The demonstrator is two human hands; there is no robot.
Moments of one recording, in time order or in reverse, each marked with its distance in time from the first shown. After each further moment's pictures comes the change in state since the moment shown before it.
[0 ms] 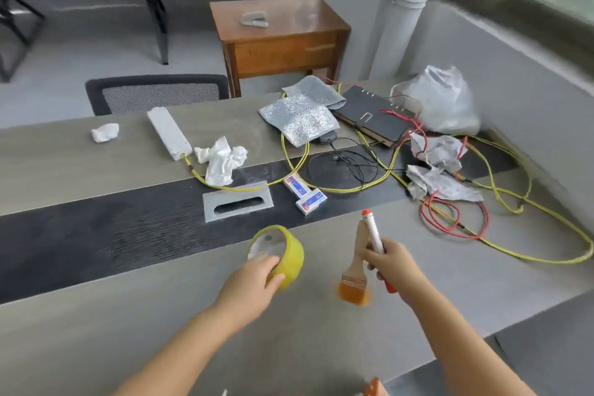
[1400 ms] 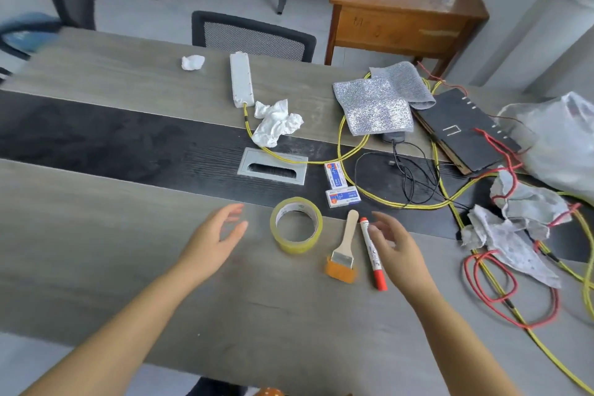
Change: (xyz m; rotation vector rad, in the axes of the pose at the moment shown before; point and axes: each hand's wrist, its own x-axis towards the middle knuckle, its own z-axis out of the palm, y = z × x) left_hand 0.005 -0.002 0.005 -0.370 0.433 -0.520; right_hand 0.088 -0.022 -0.027 -0.054 -0.213 -0.391
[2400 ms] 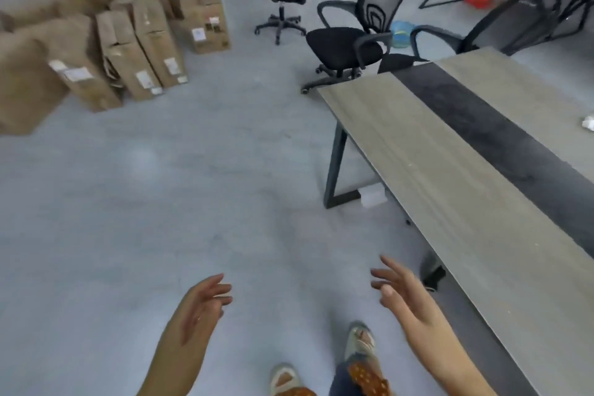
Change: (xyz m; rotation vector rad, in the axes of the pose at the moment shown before) left_hand -0.587 -0.150 -0.101 -0.627 1.150 -0.505; right_hand -0.361 -0.088 0.269 -0.089 -1.064 -0.475
